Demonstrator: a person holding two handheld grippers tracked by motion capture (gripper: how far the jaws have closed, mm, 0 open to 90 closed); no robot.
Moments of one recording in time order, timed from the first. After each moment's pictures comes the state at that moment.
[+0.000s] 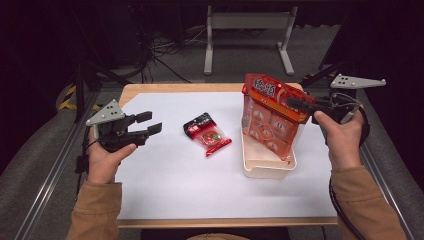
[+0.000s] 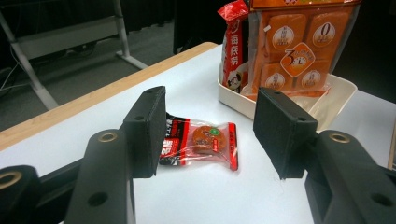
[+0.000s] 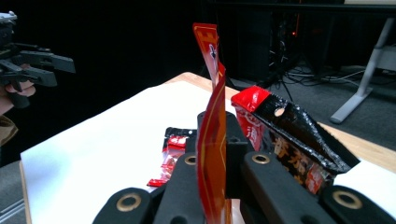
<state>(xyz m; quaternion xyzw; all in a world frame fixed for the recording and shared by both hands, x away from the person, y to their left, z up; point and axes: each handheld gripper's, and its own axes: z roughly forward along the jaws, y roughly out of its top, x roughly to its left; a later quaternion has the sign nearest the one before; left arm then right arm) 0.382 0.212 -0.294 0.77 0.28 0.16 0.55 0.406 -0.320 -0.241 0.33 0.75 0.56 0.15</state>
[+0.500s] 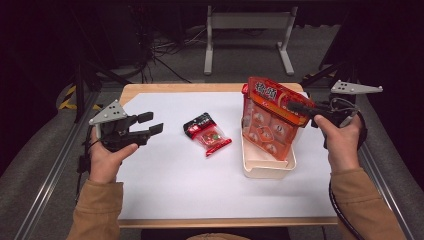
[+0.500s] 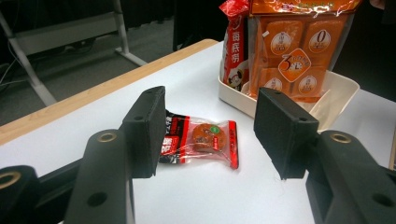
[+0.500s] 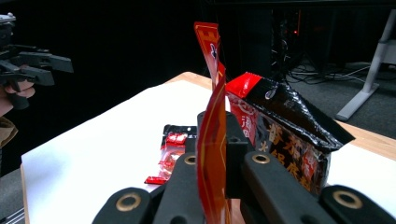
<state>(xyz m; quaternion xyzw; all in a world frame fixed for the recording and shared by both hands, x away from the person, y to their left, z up) 0.386 0.209 -0.299 0.77 0.29 0.16 0.54 0.411 -0.330 -0.262 0.33 0.74 0.57 0.15</state>
